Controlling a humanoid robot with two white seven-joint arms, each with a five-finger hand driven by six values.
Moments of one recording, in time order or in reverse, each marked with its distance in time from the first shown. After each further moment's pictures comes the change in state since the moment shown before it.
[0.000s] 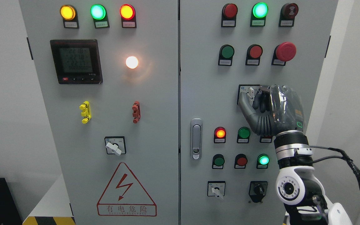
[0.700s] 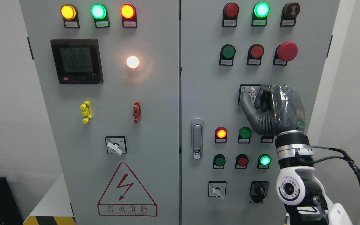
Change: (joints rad) left arm 0.000 0.000 0.000 0.000 0.000 0.000 -0.001; right arm 0.004 -0.002 -0.007 -0.011 0.004 -0.003 -0.013
